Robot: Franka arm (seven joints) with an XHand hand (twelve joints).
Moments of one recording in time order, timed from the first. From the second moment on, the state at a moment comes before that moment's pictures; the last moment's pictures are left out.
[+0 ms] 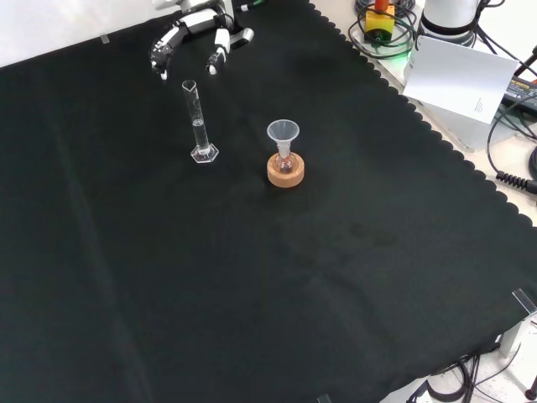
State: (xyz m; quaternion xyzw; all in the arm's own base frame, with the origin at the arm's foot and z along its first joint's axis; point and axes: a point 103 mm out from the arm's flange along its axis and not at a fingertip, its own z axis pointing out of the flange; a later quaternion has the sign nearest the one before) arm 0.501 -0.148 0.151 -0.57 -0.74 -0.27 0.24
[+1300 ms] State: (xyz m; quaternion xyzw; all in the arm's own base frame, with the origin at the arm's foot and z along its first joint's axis) arm 0.522 -0.102 0.095 -0.51 -0.74 -0.35 0.28
